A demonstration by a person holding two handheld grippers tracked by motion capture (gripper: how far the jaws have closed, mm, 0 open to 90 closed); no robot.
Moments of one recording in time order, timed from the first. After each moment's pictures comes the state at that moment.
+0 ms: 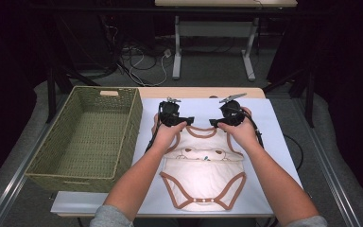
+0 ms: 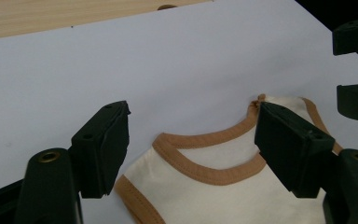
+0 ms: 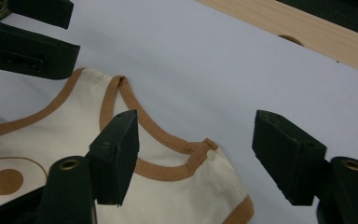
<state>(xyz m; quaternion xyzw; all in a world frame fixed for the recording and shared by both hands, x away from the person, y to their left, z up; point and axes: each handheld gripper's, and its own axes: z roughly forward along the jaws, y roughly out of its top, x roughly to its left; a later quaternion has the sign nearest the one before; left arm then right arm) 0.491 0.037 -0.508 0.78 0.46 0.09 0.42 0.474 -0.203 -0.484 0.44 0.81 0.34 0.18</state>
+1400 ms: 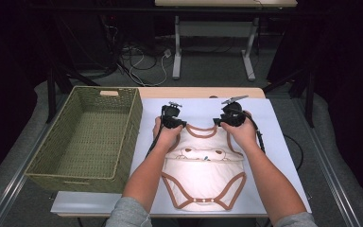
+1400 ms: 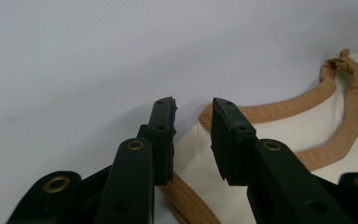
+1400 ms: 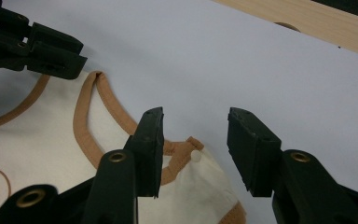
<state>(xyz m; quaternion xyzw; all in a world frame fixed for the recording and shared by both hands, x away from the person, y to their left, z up) 0.512 0.036 -0.545 0.80 0.48 0.09 0.34 0.487 -0.215 -0.506 0.45 0.80 0.35 0.18</state>
